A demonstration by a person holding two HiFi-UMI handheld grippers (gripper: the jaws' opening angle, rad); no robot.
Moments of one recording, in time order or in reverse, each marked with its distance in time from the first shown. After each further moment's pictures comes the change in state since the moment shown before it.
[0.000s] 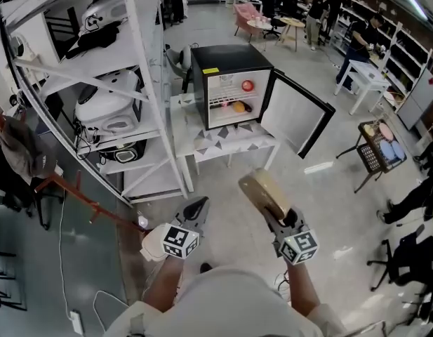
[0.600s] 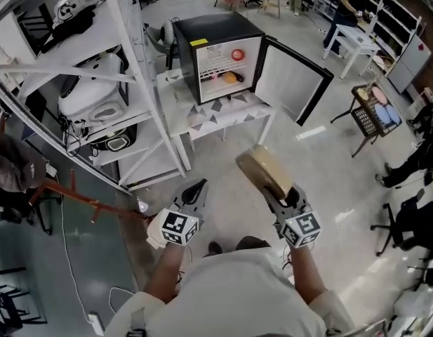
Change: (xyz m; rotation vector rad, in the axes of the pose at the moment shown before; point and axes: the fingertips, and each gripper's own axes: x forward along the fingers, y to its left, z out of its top) left arm -0.009 0.028 -0.018 -0.022 0.043 -0.085; right arm 0.020 0.031 -0.007 -0.001 0.024 -0.079
